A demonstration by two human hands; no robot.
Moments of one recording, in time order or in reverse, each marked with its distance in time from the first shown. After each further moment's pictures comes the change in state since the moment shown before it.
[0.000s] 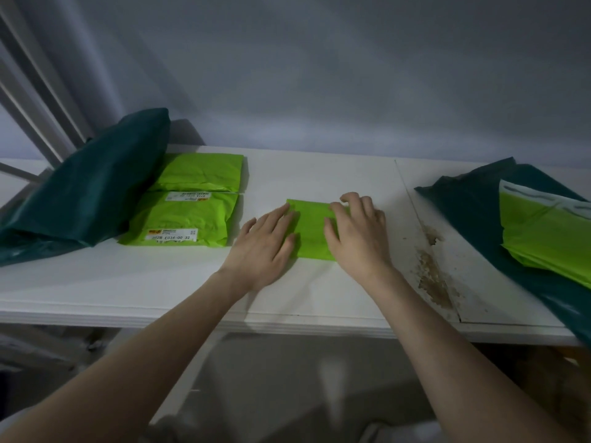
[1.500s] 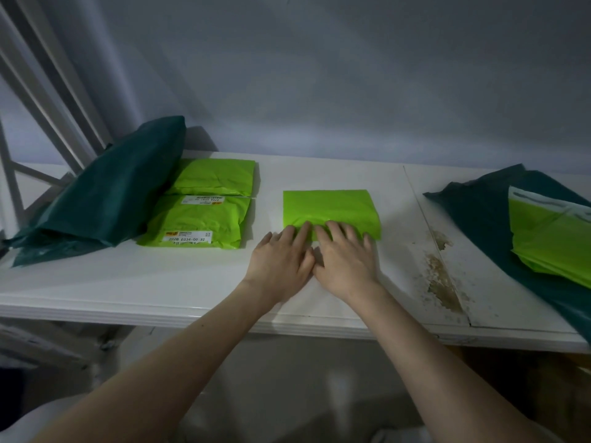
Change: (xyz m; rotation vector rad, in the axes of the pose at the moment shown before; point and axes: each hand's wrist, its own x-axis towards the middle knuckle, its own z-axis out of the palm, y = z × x) left_hand -0.001 0.007 0.019 0.373 -0.130 0.054; right_hand -0.018 -0.033 0.006 -0.065 -0.331 -0.015
